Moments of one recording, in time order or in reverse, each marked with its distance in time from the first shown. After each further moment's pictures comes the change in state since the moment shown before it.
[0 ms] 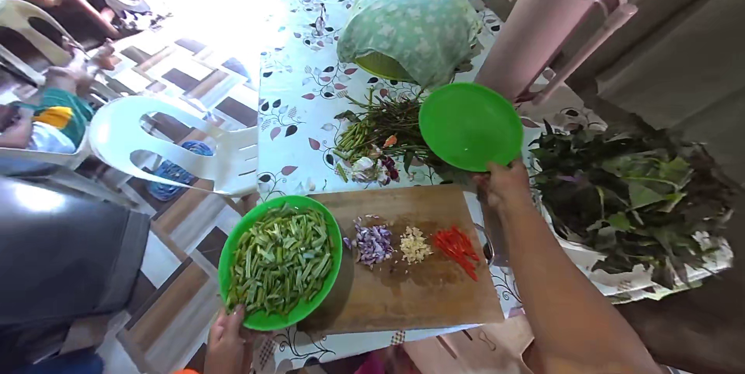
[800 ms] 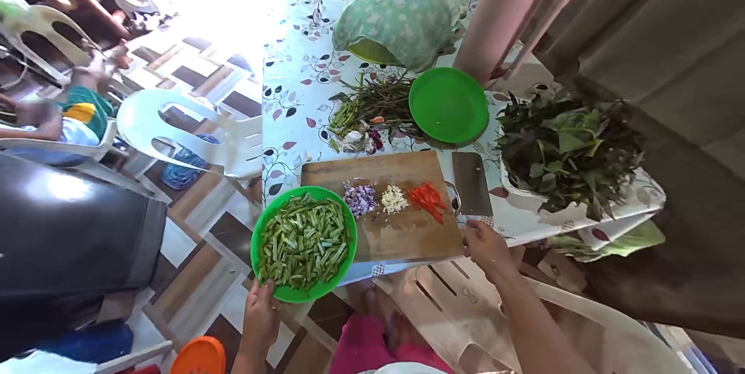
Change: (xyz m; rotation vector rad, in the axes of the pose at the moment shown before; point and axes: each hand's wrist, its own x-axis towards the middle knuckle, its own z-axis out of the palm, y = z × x) left_hand -0.066 -0.041 -0.012 -0.055 -0.129 -0.020; right_hand -0.145 0.099 -0.137 -0.699 -0.322 -0.053
